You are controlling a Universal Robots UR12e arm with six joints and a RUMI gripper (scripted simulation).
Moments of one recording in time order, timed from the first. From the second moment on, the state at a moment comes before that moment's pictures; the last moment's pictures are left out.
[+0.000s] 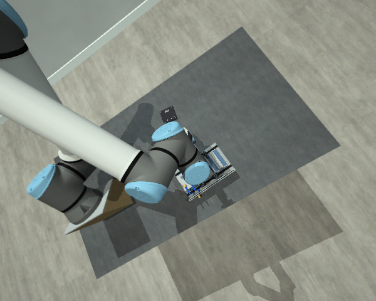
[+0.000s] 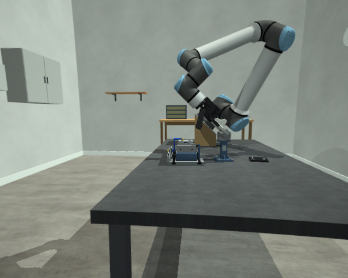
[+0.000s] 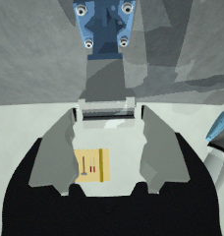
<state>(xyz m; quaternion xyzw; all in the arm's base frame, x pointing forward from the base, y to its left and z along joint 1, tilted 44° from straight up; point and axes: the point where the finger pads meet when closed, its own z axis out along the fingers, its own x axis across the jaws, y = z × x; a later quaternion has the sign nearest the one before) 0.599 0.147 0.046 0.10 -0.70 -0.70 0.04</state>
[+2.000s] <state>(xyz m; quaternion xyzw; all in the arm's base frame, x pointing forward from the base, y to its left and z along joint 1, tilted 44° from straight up) 0.599 0.147 0.047 0.10 -0.70 -0.70 0.04</state>
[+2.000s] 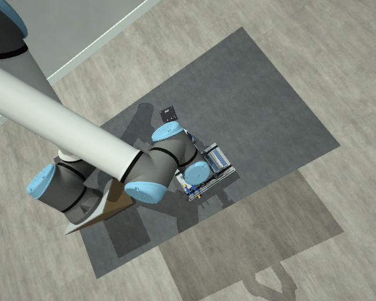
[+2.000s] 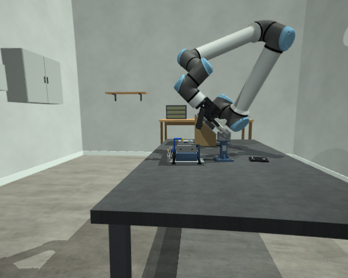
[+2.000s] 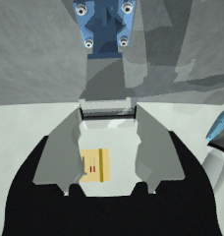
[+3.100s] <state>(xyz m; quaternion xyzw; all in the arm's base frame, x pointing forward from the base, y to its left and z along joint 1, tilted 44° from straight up) 0.599 0.138 0.056 0.10 -0.70 -0.70 0.04</state>
